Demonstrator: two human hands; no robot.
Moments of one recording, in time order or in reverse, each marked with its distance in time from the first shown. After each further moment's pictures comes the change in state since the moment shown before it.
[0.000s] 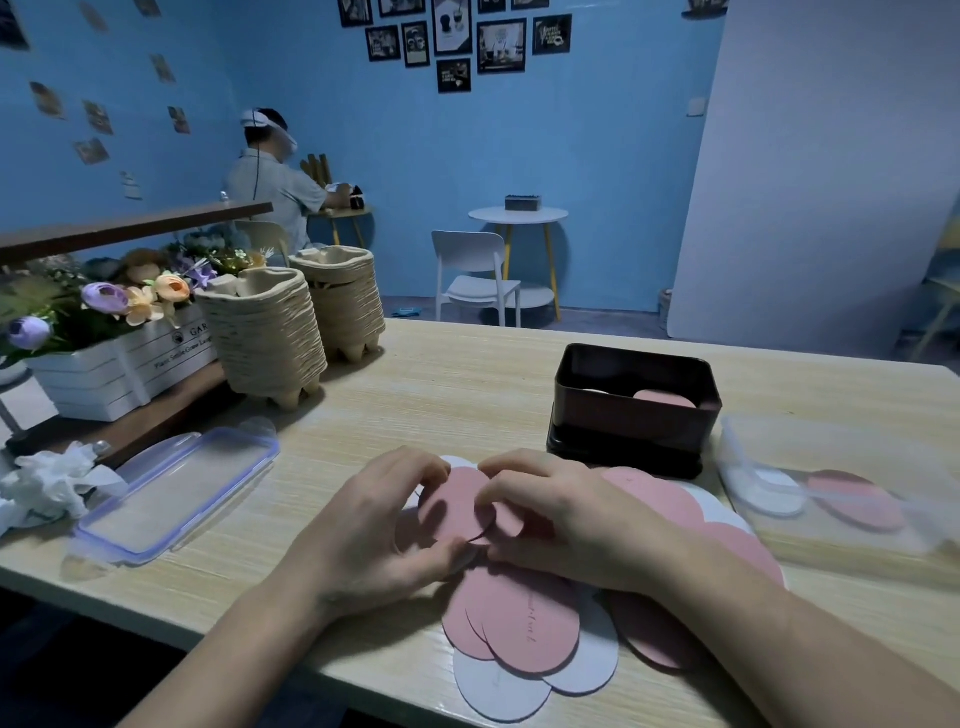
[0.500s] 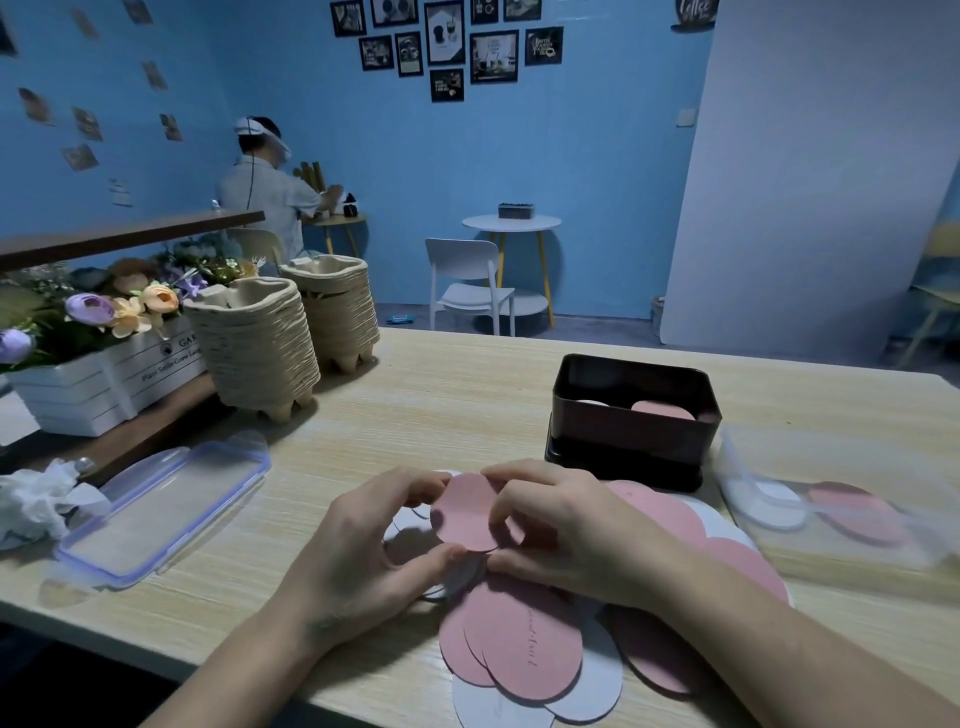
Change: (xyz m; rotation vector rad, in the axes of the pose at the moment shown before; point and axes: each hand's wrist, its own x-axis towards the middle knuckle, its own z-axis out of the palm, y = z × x) left_hand -0.004 -0.004 0.009 -0.135 0.130 -0.009; right_hand 0.001 -0.001 -0.002 0.029 0.083 0.001
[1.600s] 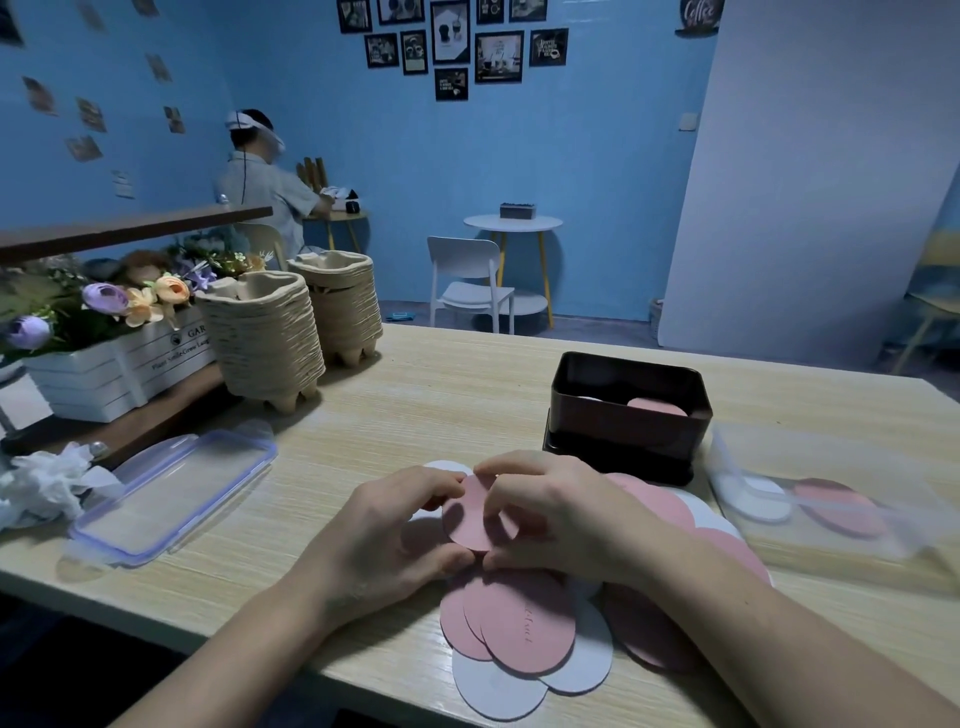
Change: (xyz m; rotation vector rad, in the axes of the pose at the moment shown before) left_hand 0.001 -0.001 0.001 0.046 -0.125 0.075; right_hand 0.006 -0.001 -0.002 -0.079 -0.051 -0.062
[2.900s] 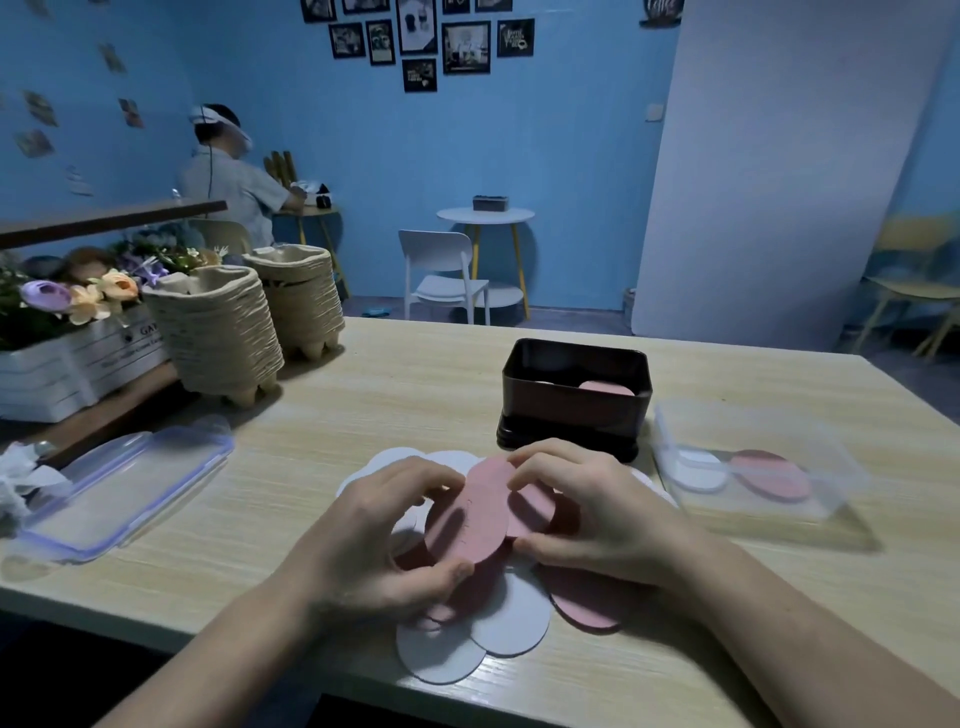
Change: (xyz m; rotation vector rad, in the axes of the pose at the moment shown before) left_hand 0.014 0.049 0.013 -0.022 -0.041 0.050; right_hand -0.065 0.003 -0.034 0.020 0.049 0.215
